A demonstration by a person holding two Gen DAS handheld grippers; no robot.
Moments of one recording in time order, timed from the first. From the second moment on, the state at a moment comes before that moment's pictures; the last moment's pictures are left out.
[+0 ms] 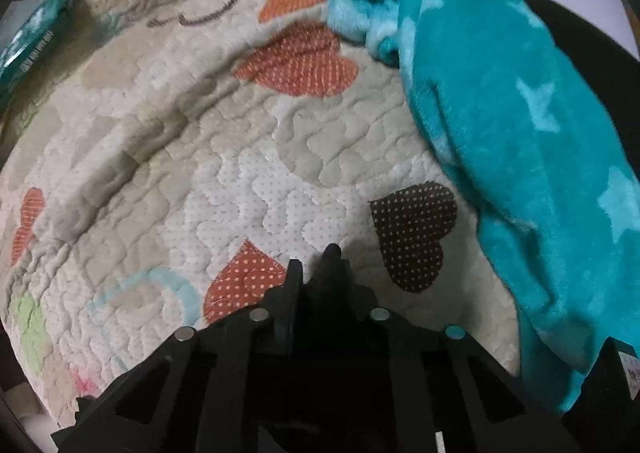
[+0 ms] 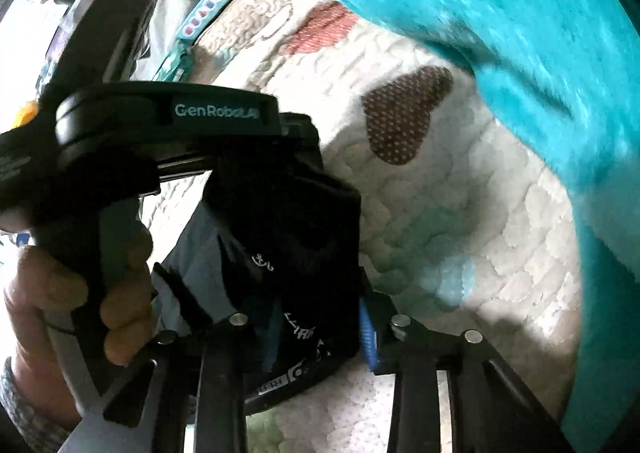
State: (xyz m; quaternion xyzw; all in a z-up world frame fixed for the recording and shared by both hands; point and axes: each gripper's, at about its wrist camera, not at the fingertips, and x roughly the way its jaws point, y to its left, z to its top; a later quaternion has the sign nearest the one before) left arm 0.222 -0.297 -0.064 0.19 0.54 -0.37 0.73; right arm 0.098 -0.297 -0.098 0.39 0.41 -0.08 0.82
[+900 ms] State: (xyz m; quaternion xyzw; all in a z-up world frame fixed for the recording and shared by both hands) left arm 0.210 -0.143 0.034 0.04 0.49 -0.33 0.80; right arm 0.085 -0.181 -0.016 0.15 0.37 0.03 0.92
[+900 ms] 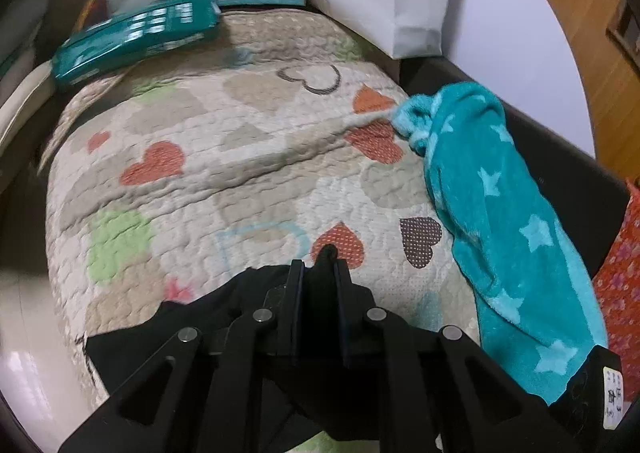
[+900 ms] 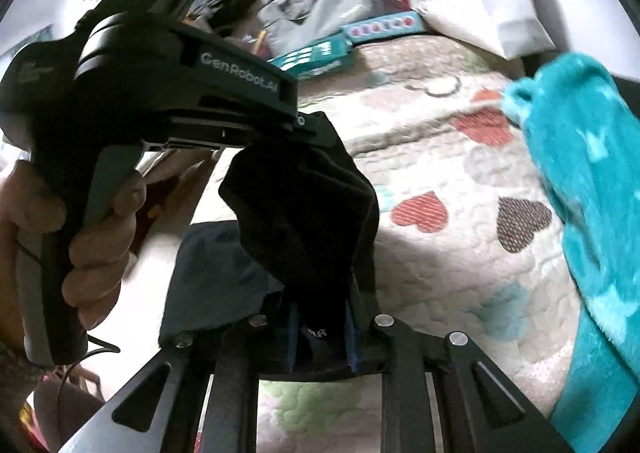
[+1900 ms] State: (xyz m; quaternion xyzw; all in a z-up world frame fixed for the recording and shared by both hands) left arm 0.241 0.053 -0.046 -0.19 0.52 -0.22 0.80; right arm 0.130 -0.015 -0.050 -0.08 0.43 0.14 0.89
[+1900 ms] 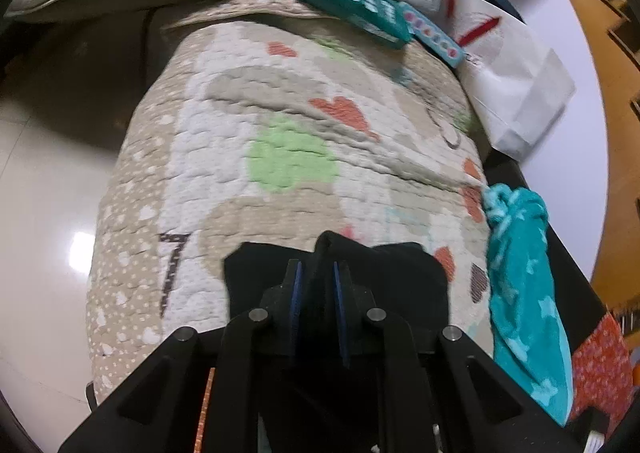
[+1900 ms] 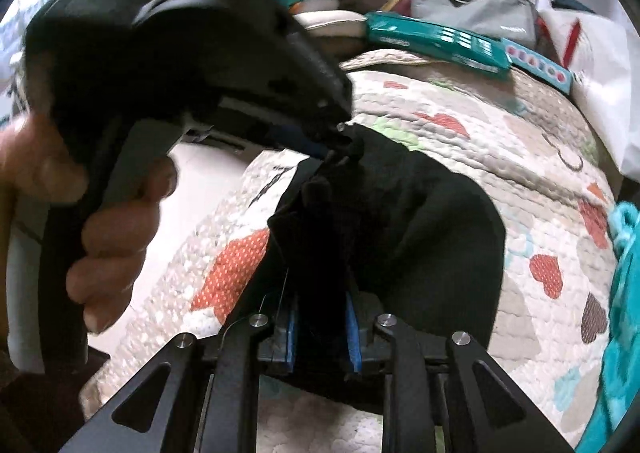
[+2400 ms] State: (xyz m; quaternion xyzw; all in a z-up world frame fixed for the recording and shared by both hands) left arm 0.207 0.159 -0.081 -0.38 0.49 -0.12 0.77; right arm 0.058 0.037 -0.073 -0.29 0.36 0.20 0.86
